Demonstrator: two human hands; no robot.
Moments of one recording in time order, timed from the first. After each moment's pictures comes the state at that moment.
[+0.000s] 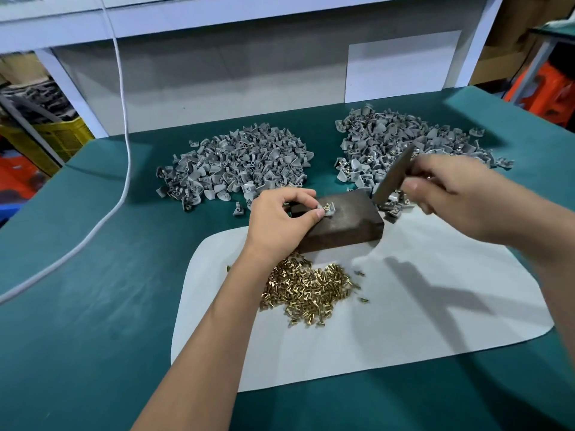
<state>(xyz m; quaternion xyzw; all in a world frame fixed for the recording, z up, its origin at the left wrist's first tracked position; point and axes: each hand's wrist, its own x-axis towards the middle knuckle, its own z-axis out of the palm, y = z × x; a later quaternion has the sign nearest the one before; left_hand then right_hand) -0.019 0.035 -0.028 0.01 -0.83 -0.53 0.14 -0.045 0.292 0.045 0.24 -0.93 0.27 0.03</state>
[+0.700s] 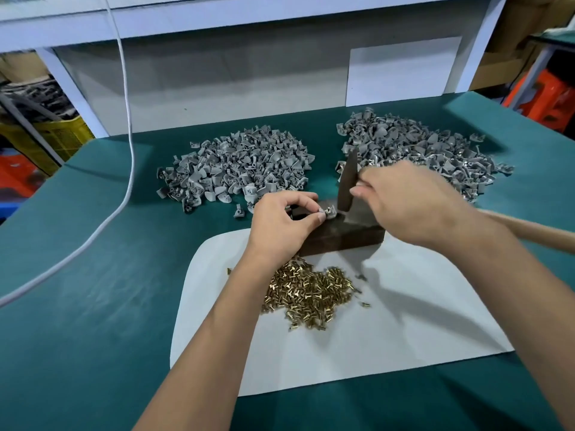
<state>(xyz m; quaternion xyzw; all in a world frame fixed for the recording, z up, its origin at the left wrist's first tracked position) -0.019 0.037 -0.027 0.02 -0.83 -0.54 0.12 -0.035 0.225 0.050 0.22 -0.97 0.08 0.07</state>
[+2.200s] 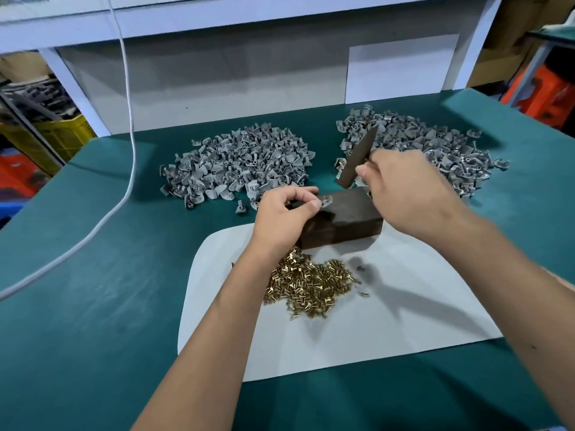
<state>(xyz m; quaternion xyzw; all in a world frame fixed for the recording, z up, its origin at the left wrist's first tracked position) -0.014 0.040 -0.024 0.04 -0.79 -0.61 0.10 -0.038 0.226 0.041 0.16 -0.96 0.18 0.12</state>
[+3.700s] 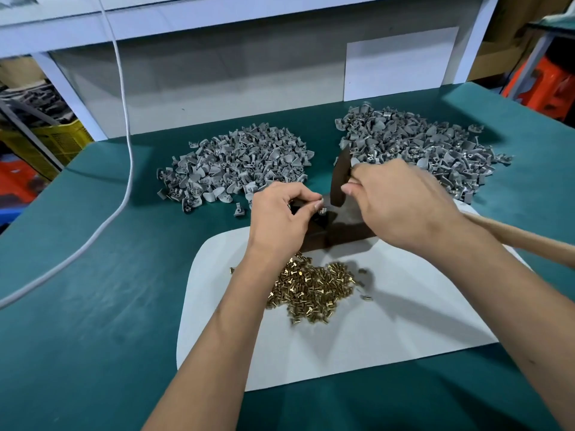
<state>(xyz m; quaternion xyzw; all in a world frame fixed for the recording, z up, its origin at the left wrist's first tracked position) -0.011 0.039 -0.019 -0.01 -0.86 -0.46 0.22 -0.027 0.218 0.035 0.21 -0.96 0.11 0.13</state>
